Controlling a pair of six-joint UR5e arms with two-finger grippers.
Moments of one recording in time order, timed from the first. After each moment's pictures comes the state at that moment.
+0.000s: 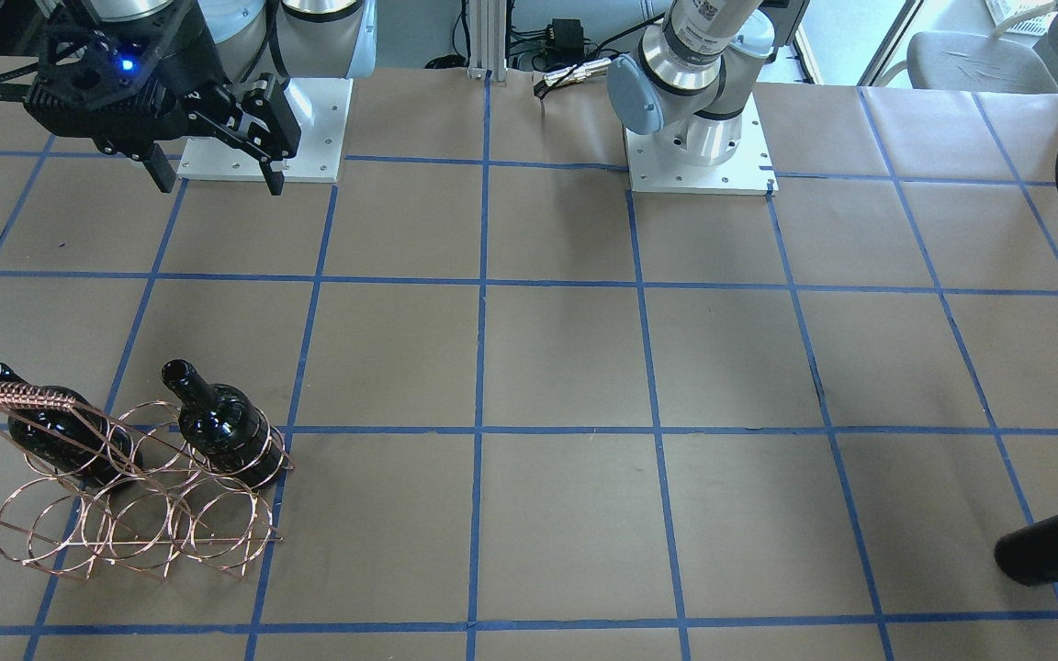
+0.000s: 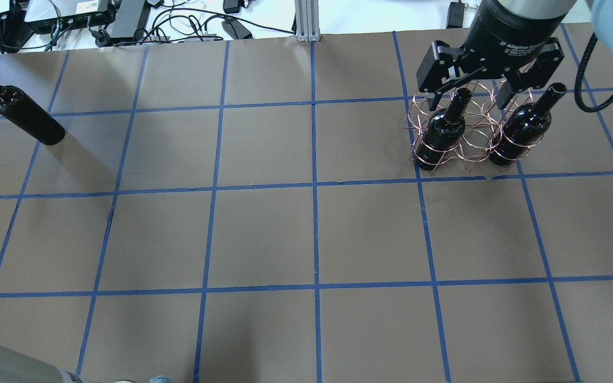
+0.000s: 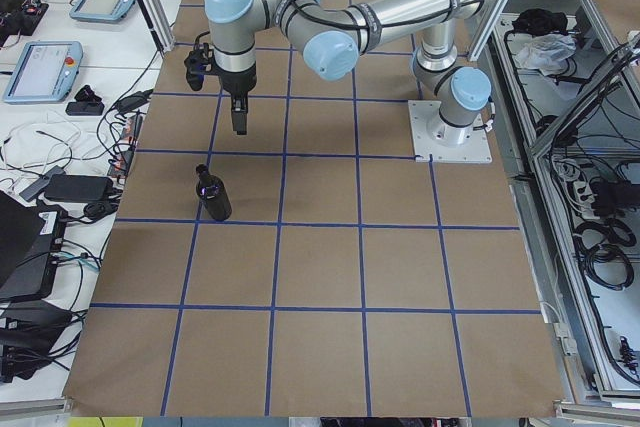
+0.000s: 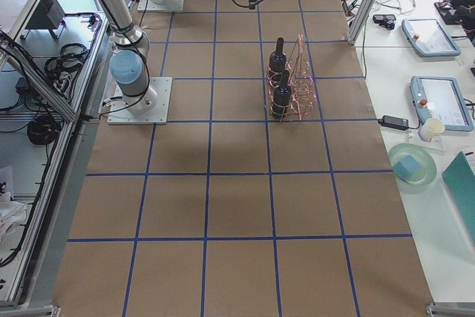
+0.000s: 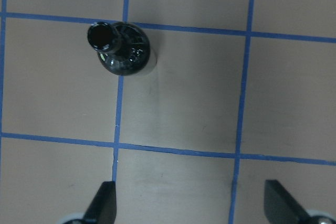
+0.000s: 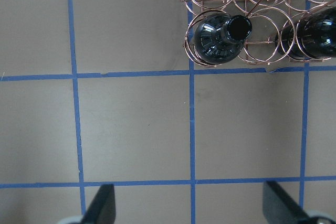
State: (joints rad) left arm -0.98 -1.91 -1.17 -1.53 1.54 0.49; right arm 1.61 -1.60 1.48 -1.49 -1.56 0.06
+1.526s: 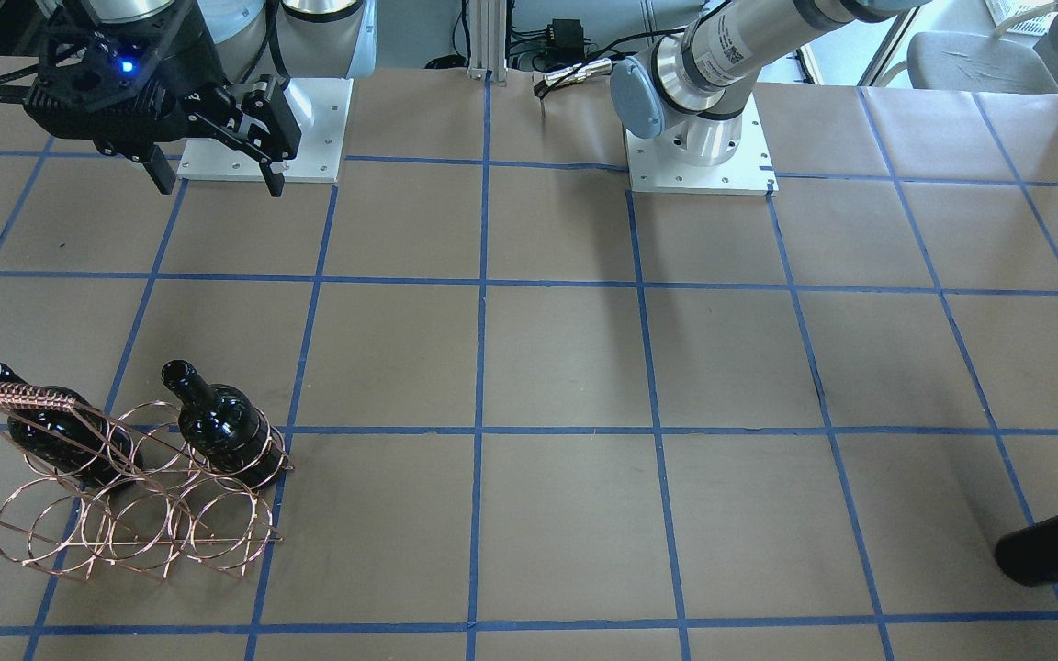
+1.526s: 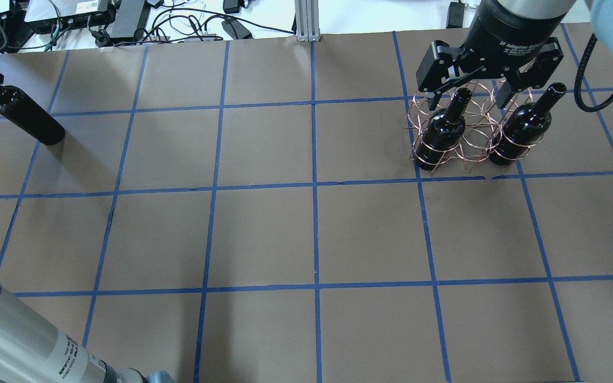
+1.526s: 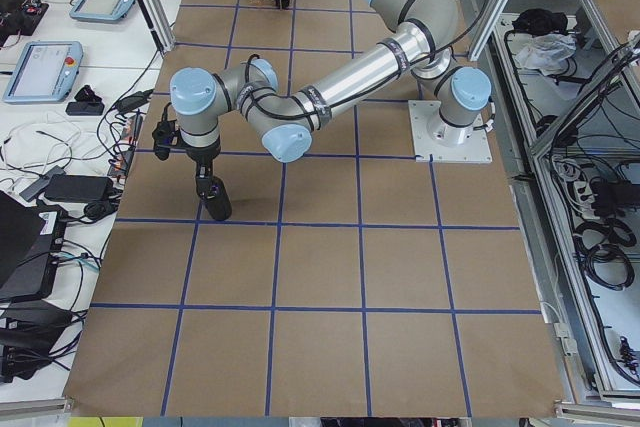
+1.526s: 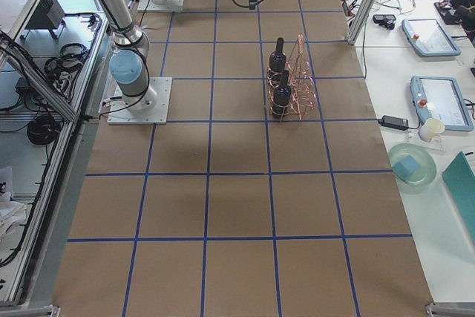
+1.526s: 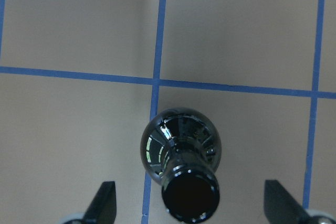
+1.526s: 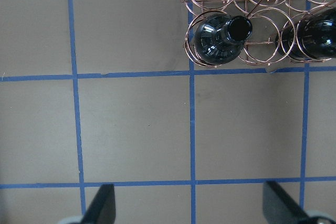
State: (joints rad) left arm -0.96 -2.17 -1.09 -1.31 1.48 0.52; right arm 1.61 -1.60 1.48 -1.49 -1.56 0.06
